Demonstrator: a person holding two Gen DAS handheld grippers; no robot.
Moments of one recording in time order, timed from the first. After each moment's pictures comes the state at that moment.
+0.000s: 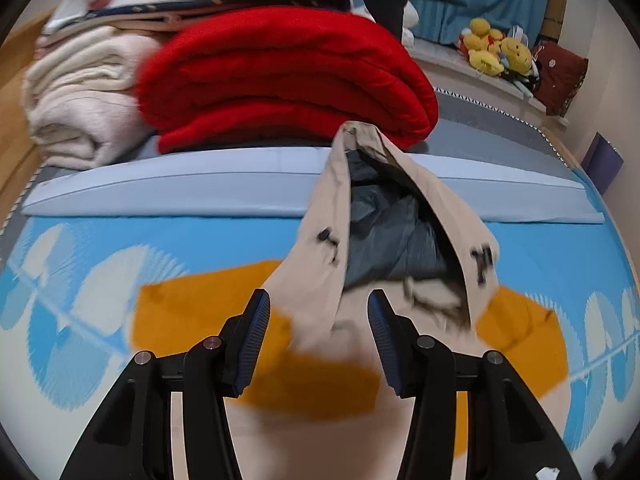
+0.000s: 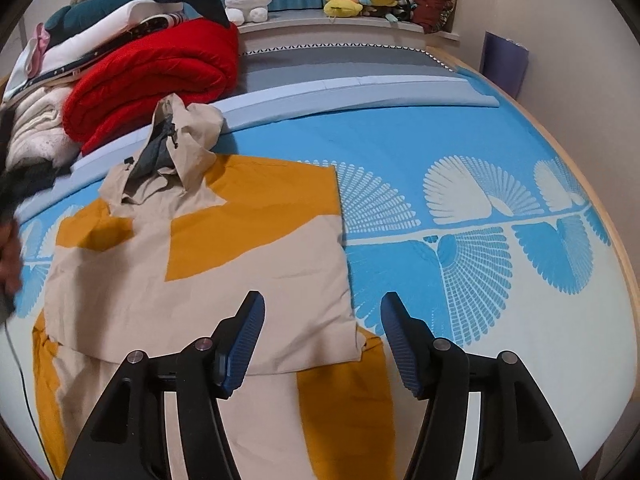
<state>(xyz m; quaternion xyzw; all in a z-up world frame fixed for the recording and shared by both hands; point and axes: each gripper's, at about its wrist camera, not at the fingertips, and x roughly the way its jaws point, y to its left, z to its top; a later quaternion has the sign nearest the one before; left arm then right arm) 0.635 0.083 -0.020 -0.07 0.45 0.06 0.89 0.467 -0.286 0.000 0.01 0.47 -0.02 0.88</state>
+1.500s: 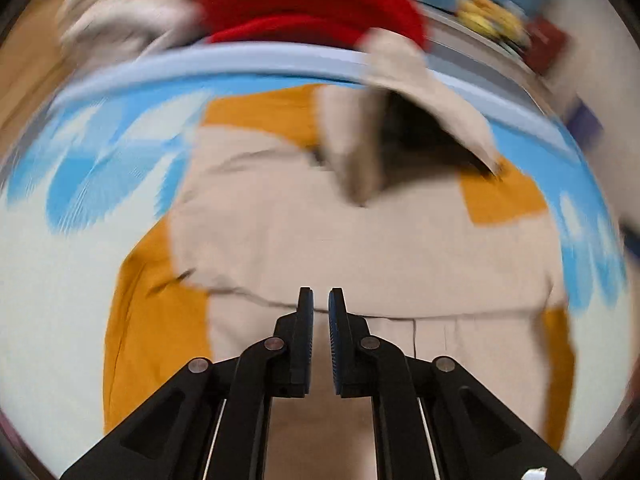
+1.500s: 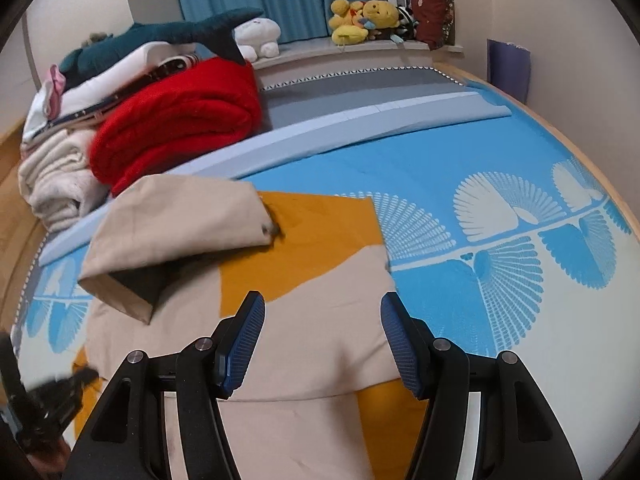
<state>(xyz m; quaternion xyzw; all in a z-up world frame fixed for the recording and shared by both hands) 0.369 0.120 -0.055 -0.15 0.51 0.06 0.85 0.456 -0.259 0.027 0.08 0.42 0.02 0.91</state>
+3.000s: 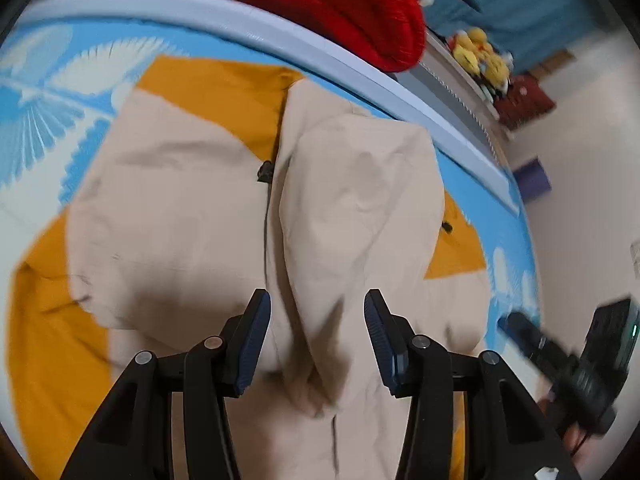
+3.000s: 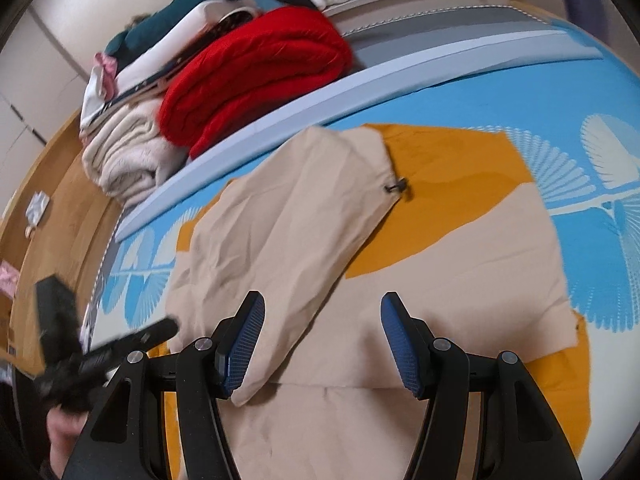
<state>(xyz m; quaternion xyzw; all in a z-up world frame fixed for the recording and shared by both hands) 0.439 0.144 -0.084 -0.30 0.50 -0.06 0.81 0.487 -0.176 -0.034 0.14 0.48 0.18 0.84</state>
